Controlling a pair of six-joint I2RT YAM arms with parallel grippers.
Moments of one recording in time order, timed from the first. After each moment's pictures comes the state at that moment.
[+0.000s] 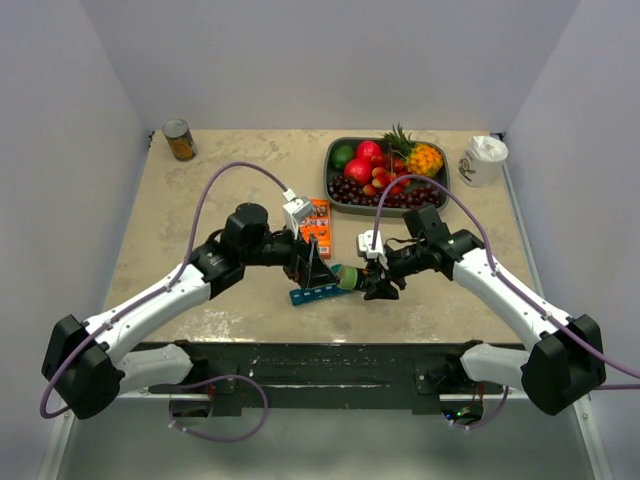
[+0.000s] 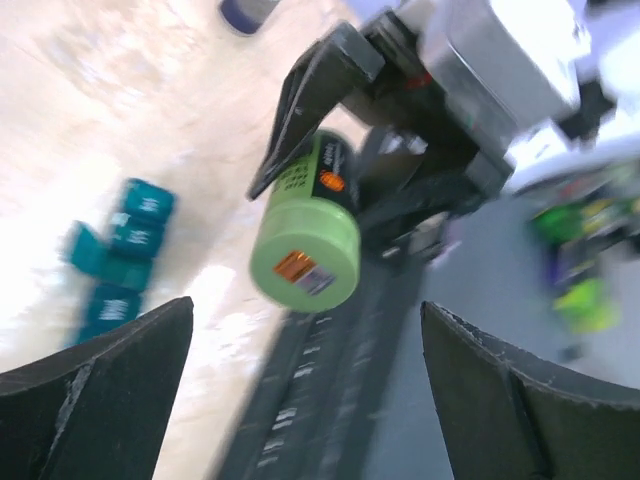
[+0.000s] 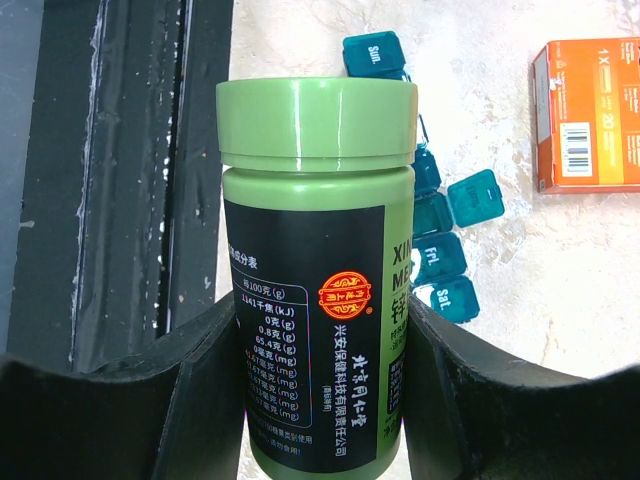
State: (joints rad) left arm -0.69 1.15 0.79 0.01 0.64 -0.59; right arm 0.47 1.20 0.89 -0.74 -0.85 -0.85
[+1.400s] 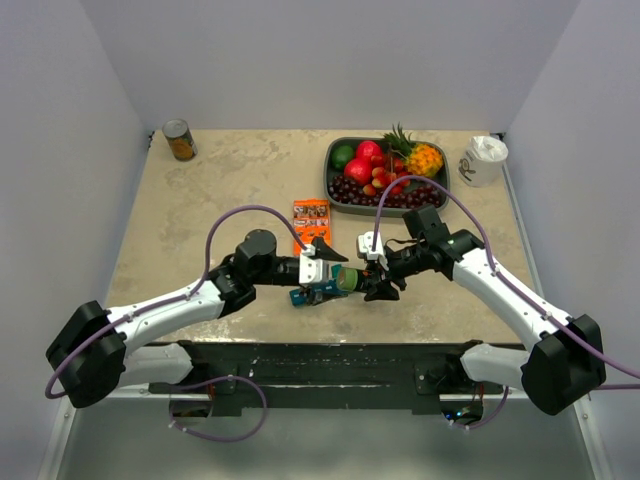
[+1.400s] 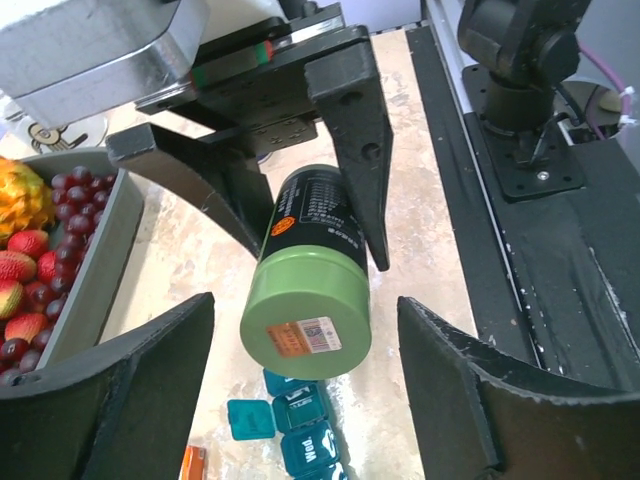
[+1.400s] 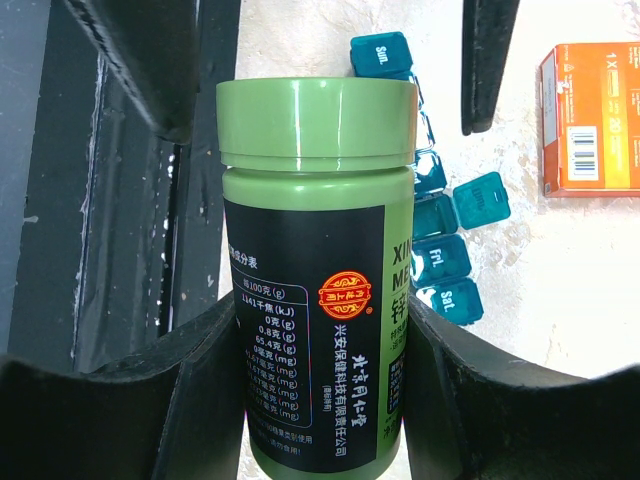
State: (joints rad) left arm -0.83 1.19 0.63 0.39 0.70 0.38; right arm 0.47 1.20 0.89 -0.75 -0.86 -0.87
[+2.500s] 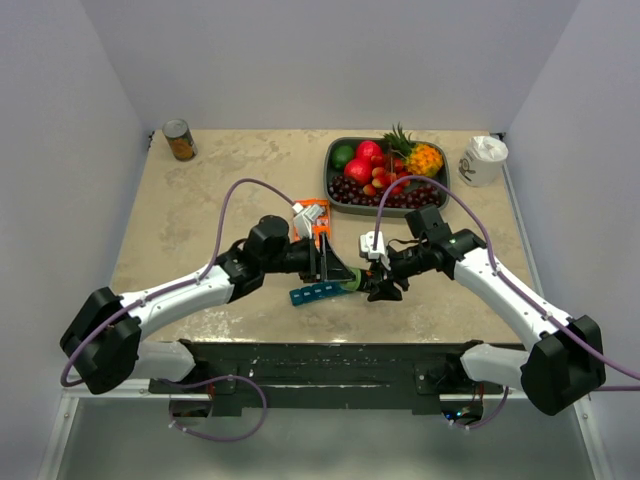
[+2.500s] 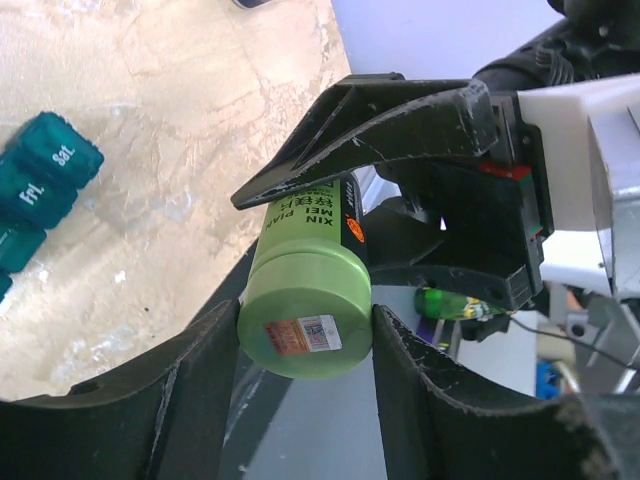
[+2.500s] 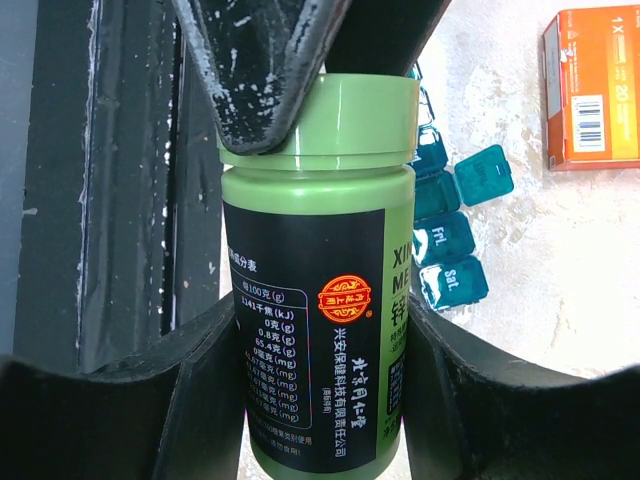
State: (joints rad) left arm -0.79 1.30 0.74 0.19 0.53 -0.94; right arm 0.46 1.20 0.89 -0.78 -0.84 -0.87
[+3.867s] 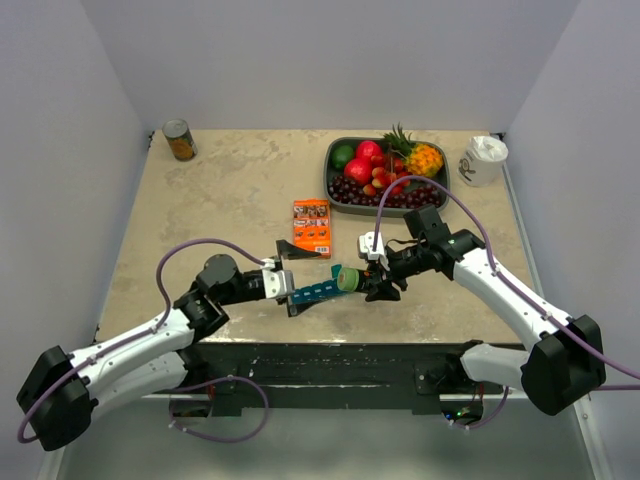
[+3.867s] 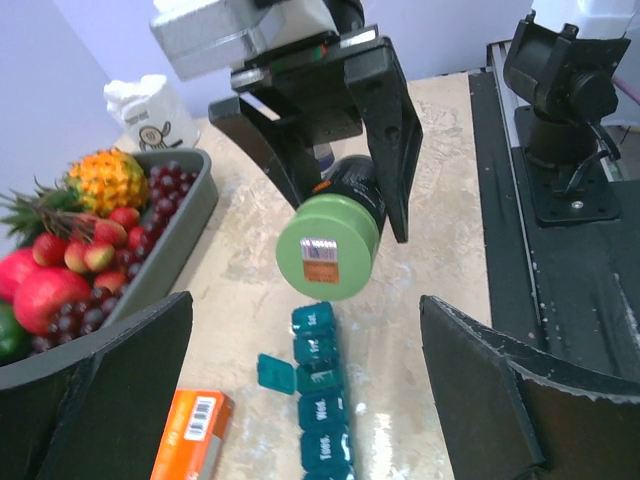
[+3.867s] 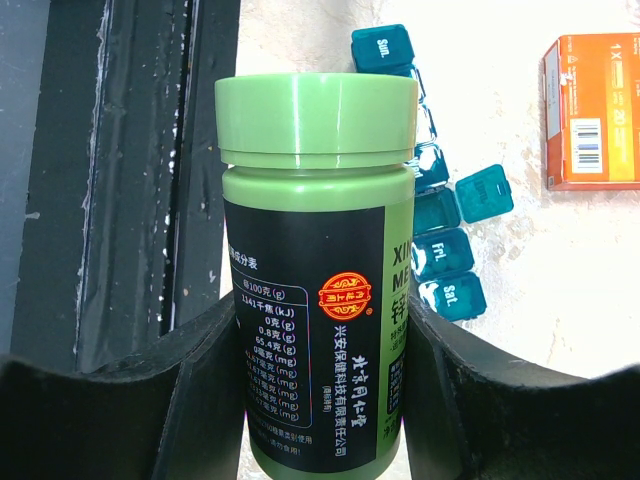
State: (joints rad) left arm -0.79 0.86 0.39 0.50 0.57 0.28; right arm 0.46 1.20 0.89 -0.76 -0.86 -0.88
